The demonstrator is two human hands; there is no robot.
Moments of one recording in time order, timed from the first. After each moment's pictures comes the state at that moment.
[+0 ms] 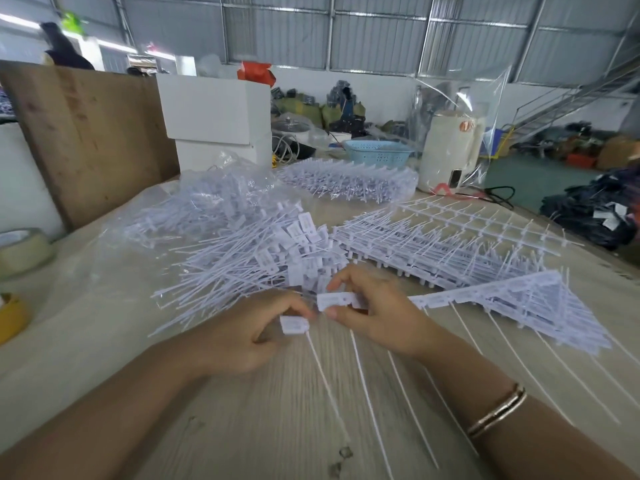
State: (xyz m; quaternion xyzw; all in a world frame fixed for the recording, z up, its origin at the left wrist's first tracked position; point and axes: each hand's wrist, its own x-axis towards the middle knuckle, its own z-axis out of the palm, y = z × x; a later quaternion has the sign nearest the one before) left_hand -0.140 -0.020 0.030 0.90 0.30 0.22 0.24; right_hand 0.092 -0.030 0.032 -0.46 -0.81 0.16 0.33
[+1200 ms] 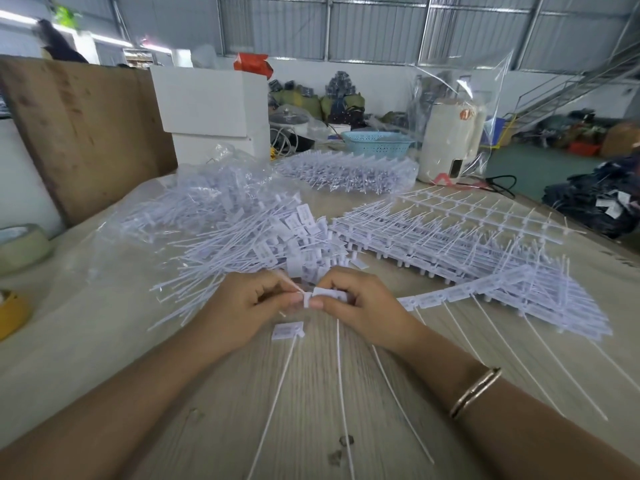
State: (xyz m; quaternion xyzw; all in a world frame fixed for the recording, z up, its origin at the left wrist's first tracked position) left_hand -0.124 -0.018 0.028 0.81 0.33 0.42 0.23; right_hand 0.075 -0.030 0.025 -0.38 -0.80 0.22 0.41
